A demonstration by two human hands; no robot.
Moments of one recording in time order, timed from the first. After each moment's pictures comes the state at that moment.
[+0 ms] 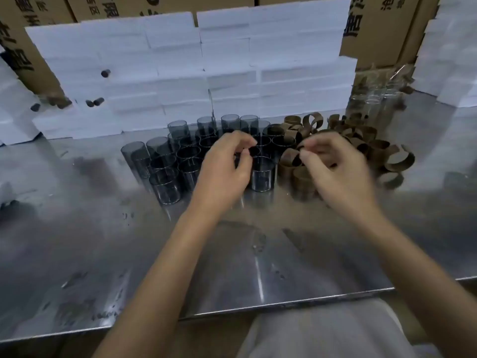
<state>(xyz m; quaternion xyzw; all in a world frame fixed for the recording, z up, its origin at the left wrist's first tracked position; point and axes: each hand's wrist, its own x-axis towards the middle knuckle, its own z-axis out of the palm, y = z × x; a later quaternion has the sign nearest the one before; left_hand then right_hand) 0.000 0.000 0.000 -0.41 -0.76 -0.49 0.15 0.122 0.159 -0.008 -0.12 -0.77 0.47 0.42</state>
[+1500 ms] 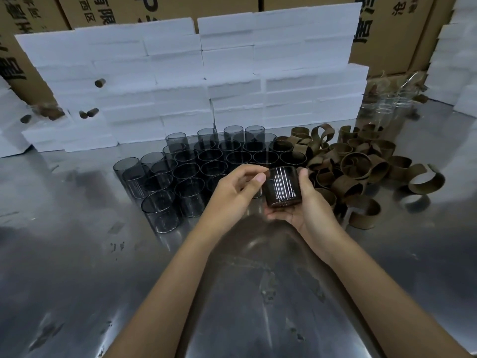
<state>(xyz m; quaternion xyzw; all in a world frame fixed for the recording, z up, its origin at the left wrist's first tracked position) -0.042 0.023 -0.029 -0.34 -0.70 -0.61 -0.12 0.048 0.151 -0.038 -0.18 -0.55 0.79 0.19</state>
